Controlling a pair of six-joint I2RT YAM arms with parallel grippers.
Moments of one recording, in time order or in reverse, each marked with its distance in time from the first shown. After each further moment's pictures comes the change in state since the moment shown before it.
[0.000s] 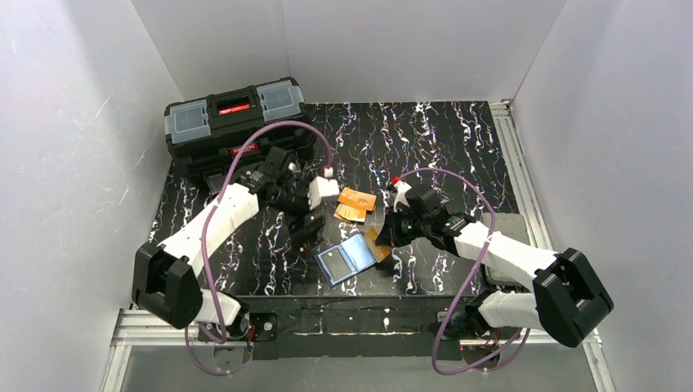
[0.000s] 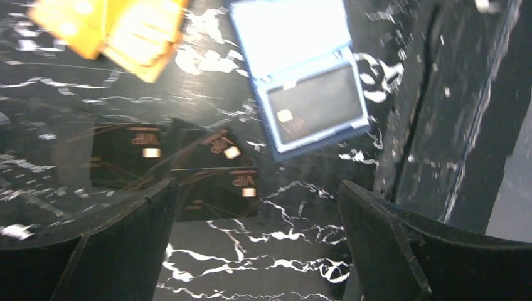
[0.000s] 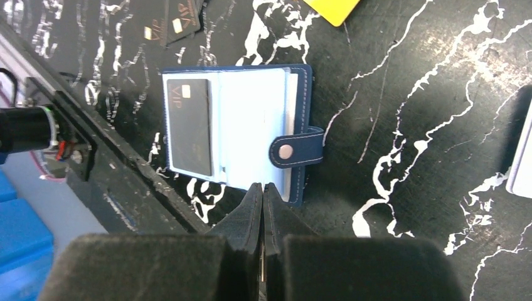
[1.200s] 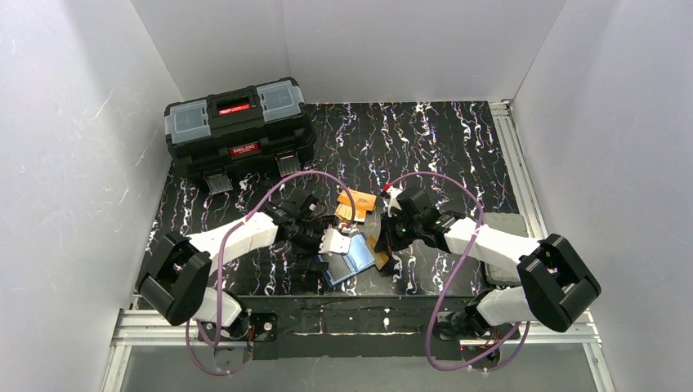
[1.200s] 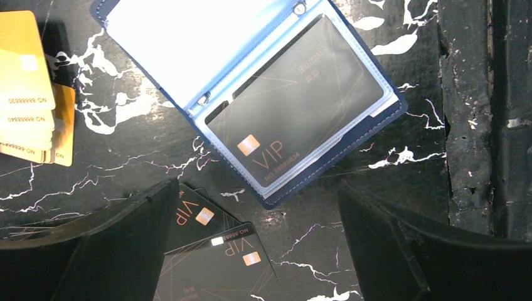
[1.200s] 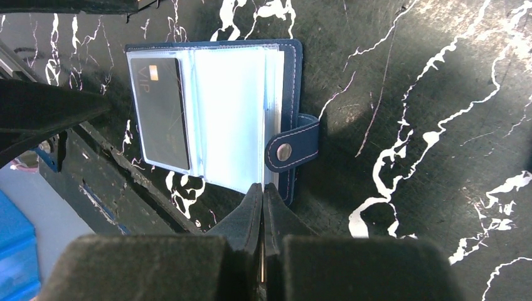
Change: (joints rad) left arm -0.201 0.003 -0.401 0.345 -0.080 0.352; right arm 0.032 0.116 0.017 -0.026 0.016 -0.024
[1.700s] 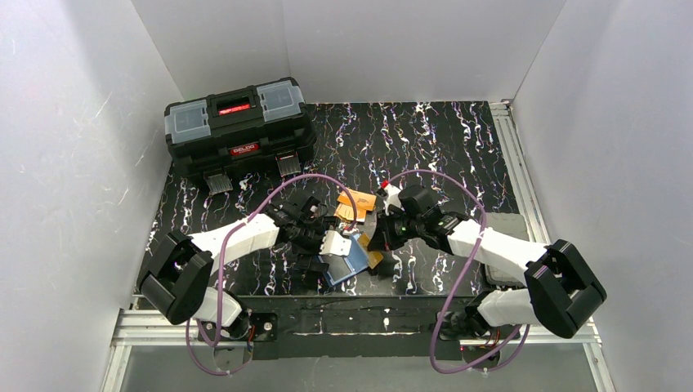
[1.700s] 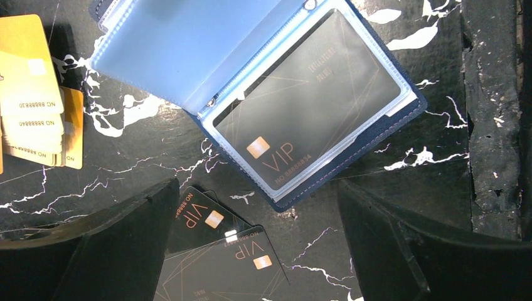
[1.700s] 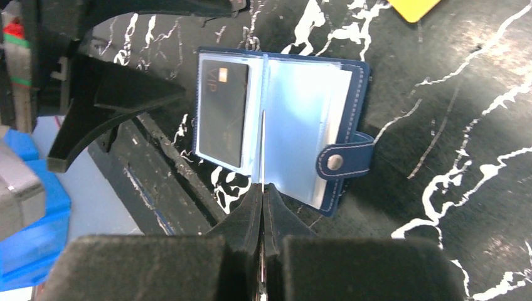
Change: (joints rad) left arm -0.014 0.008 -0.022 0.045 -0.029 0.031; right arm 0.008 -0.043 0.000 0.054 -0.101 0.001
